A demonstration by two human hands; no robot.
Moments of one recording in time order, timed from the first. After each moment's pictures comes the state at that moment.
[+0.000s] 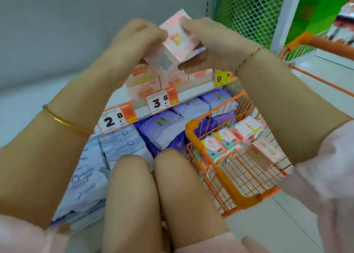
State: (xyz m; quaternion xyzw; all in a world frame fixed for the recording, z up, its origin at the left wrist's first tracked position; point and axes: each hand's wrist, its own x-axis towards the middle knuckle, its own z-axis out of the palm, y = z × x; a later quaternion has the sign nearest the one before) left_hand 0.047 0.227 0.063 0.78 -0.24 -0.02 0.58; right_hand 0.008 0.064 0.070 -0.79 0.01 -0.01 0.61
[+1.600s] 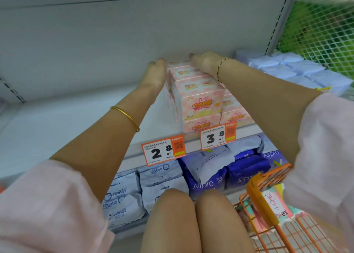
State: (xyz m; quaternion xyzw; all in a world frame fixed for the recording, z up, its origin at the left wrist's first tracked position) left_hand 0.182 0.287 0.033 0.81 0.04 0.01 0.58; right_hand 0.226 0.149 0.045 -0.94 0.06 -0.02 0.33
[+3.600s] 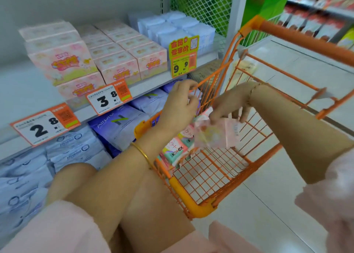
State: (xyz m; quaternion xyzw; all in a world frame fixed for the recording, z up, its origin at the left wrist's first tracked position) left_hand -0.008 0.067 -0.085 0.80 -0.36 0.01 0.48; right_hand -0.053 -0.087 -0.030 -0.89 0.20 0.39 0.13
